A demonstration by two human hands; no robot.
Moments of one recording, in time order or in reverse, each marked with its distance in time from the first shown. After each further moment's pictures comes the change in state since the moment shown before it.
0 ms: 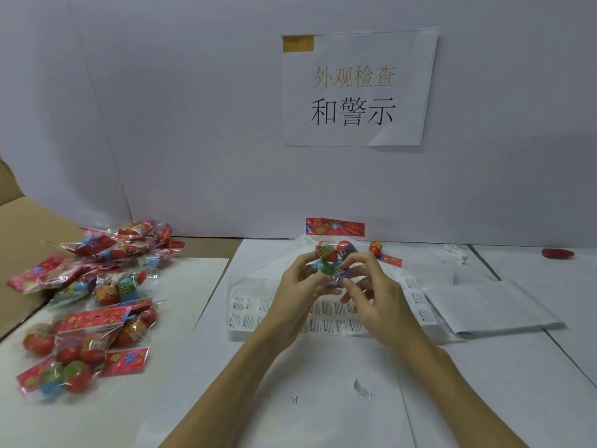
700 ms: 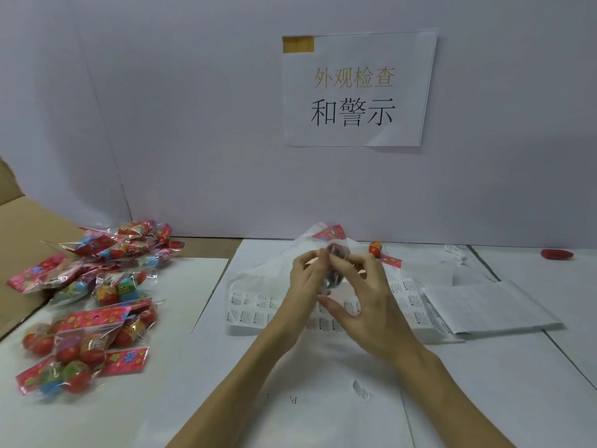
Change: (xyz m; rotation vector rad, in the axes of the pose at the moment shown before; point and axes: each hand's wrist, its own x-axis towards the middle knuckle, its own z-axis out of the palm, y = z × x) left_hand -0.011 0.007 0.007 0.140 -0.085 0.107; right_hand -0.006 -0.005 0.009 -0.261 0.064 -0.299
